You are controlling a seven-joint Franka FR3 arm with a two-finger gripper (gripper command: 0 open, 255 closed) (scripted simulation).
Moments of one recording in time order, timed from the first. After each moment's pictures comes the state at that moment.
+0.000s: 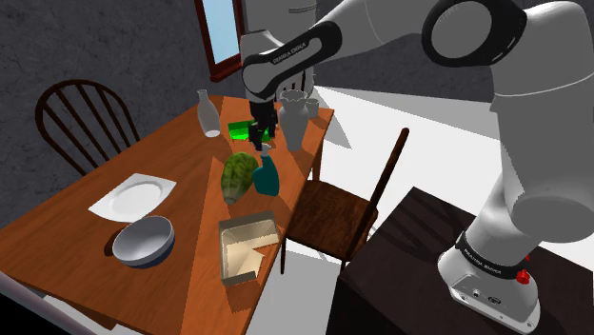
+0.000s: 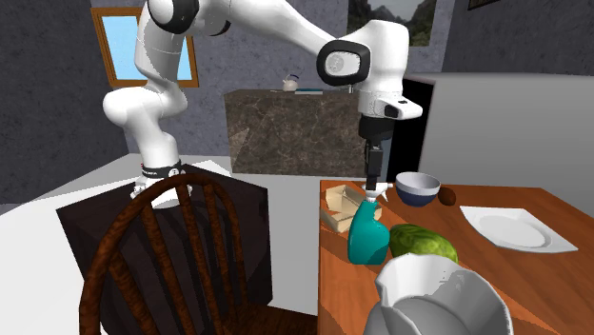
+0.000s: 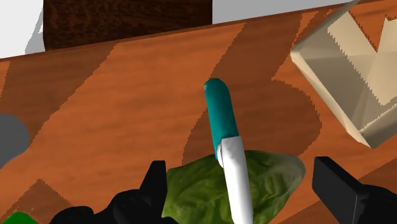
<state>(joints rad) 0.13 0.50 0.06 -1.59 -0.03 2.08 -0.16</state>
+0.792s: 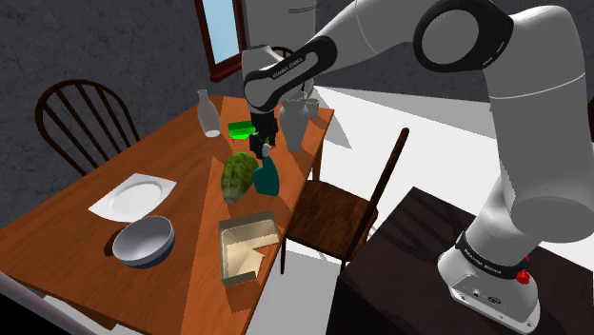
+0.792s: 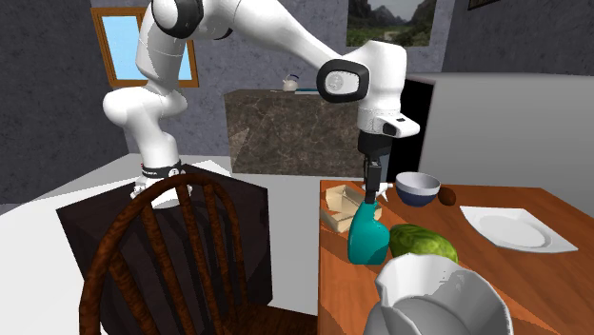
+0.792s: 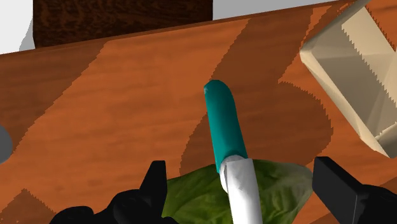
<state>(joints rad) 0.14 0.54 0.06 -1.62 -0.04 2.15 -0.15</state>
